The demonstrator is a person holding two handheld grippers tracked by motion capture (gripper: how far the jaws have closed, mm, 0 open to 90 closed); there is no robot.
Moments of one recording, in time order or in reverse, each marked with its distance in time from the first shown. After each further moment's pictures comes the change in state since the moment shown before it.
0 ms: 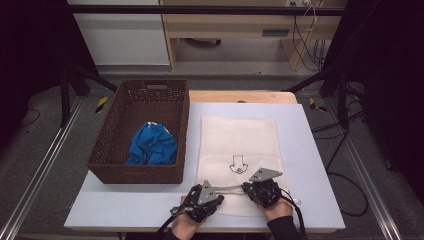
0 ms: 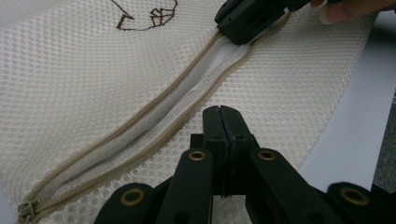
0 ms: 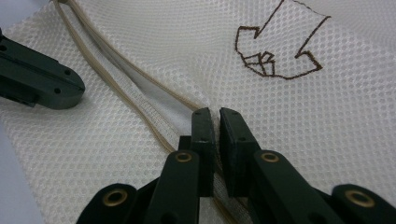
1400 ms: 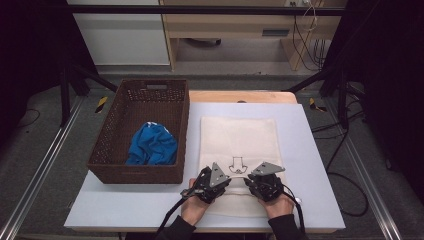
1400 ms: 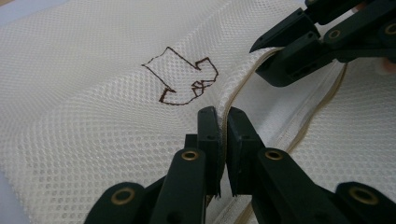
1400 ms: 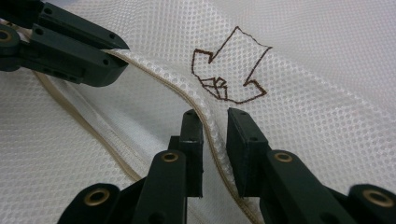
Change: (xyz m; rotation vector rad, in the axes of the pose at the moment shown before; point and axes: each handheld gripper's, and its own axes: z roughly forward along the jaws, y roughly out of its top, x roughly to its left) left arm 0.018 0.044 0.018 -0.039 0.097 0.040; right arm -0.005 0.013 -0.007 -0.020 -0.104 0.033
